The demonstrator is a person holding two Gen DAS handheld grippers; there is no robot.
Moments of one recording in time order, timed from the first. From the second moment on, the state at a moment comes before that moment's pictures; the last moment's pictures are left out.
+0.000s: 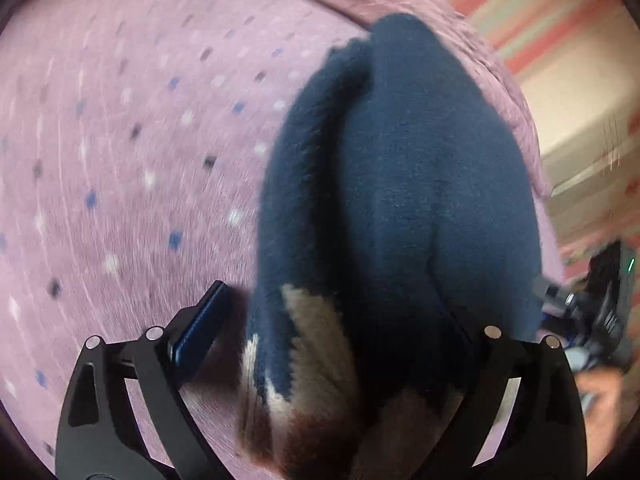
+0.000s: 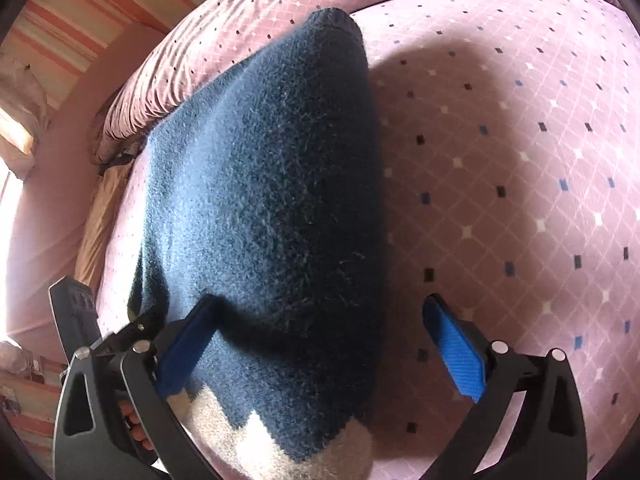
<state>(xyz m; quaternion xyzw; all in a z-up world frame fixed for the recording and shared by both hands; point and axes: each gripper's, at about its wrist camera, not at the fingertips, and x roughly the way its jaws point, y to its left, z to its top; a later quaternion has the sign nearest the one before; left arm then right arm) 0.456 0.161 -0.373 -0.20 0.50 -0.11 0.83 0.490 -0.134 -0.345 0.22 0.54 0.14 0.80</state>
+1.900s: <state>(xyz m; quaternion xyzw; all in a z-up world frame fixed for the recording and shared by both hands) 0.327 -0.209 -0.325 -0.02 0.45 -0.20 0.87 0.328 -0.435 -0.289 0.15 0.46 0.05 0.87</state>
